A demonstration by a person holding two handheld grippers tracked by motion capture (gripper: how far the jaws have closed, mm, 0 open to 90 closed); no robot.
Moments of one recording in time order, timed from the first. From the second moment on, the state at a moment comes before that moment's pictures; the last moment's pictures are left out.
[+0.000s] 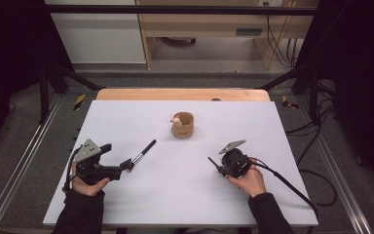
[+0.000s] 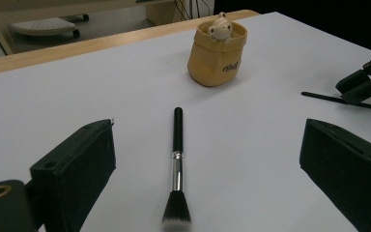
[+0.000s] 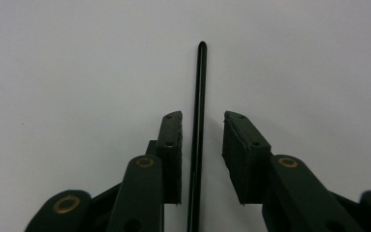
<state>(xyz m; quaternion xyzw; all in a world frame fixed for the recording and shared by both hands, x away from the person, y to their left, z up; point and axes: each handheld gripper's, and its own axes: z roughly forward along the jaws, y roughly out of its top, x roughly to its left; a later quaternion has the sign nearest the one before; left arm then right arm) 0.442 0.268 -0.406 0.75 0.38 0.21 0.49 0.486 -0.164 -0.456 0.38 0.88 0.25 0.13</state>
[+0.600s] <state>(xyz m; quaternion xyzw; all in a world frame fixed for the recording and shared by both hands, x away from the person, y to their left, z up) 0.442 0.267 -0.407 0.75 0.38 0.21 0.49 0.486 -0.163 -0.460 0.38 0.89 0.24 0.11</state>
